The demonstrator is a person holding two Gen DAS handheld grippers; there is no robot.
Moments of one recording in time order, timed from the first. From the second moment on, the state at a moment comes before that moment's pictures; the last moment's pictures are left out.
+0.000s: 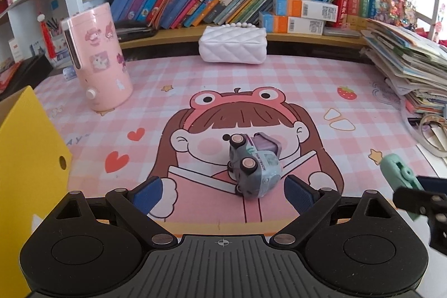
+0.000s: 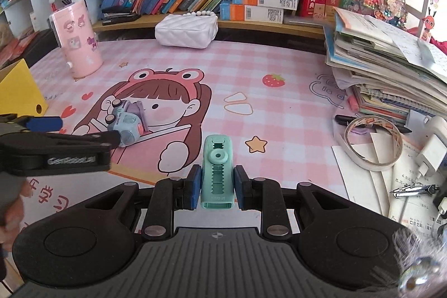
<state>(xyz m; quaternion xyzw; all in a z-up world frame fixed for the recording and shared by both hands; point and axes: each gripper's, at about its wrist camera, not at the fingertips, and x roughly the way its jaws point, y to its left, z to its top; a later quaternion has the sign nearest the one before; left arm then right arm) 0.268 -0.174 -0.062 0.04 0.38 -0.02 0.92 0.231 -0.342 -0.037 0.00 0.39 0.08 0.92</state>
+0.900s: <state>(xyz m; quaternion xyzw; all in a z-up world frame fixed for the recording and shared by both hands) 0.282 -0.181 -0.063 0.01 0.38 -0.06 0.92 0.227 -0.344 -0.032 0.01 0.40 0.05 0.92</state>
